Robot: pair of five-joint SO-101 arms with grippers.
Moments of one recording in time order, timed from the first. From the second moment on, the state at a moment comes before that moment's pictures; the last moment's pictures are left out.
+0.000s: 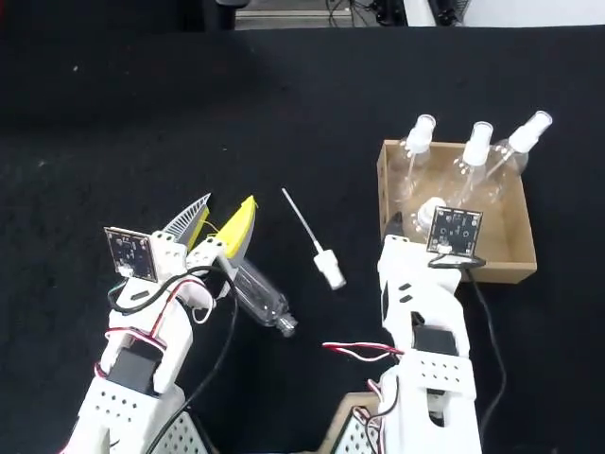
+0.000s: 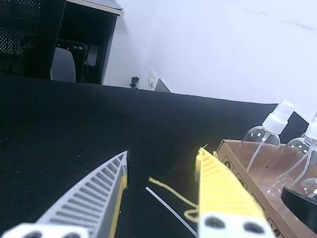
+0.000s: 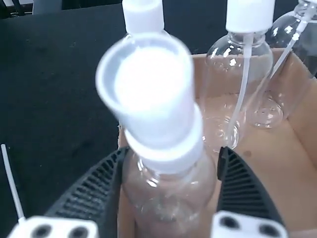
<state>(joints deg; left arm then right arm) 13.1 -95.8 96.3 11.9 14.8 8.4 -65.4 96.5 5.4 -2.0</state>
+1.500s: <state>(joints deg) 13.1 -95.8 96.3 11.9 12.9 9.0 -65.4 74.0 40.1 -2.0</state>
